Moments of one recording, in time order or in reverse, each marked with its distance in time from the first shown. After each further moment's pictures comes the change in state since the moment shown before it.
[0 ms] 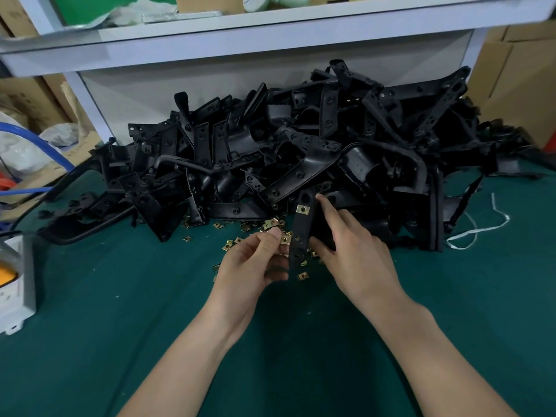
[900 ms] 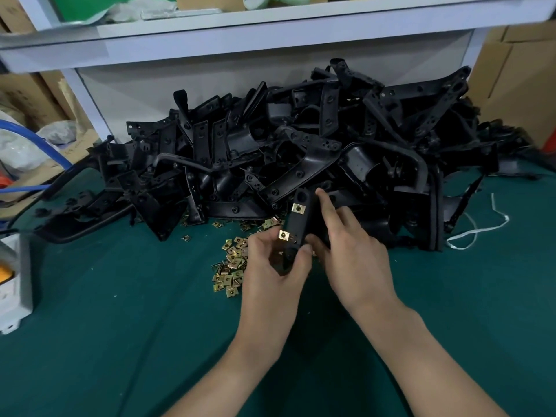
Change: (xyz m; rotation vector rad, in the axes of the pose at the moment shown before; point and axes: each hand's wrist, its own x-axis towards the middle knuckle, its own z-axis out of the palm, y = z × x) left_hand -0.017 -0.022 0.032 0.331 0.227 0.271; right_hand -0.007 -0.015 -0.006 -0.016 0.091 0.003
